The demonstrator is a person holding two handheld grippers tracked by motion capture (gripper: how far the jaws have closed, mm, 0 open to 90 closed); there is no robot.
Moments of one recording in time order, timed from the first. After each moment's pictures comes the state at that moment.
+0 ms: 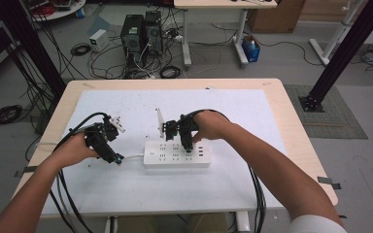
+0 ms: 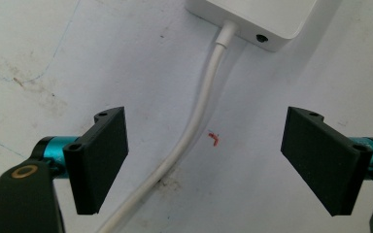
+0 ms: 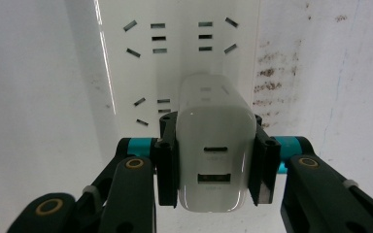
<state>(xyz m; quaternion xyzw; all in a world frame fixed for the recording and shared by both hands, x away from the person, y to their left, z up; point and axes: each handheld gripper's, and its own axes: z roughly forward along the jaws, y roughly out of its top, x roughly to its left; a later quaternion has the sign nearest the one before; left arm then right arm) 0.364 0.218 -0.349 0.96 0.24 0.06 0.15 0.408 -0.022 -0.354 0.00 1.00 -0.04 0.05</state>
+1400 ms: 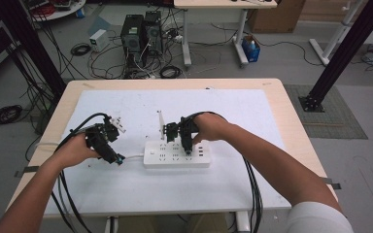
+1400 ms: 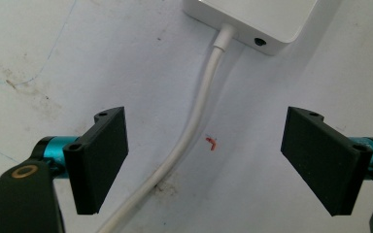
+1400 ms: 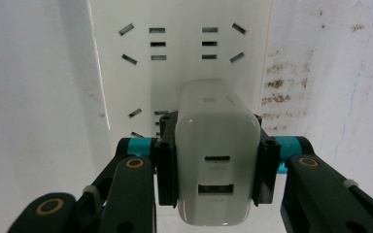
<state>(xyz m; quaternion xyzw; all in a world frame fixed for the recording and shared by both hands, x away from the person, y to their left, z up) 0.364 0.216 -0.352 0.95 0.25 0.06 0.16 0.410 -0.024 -0.368 -0.01 1.00 -0.03 0.04</state>
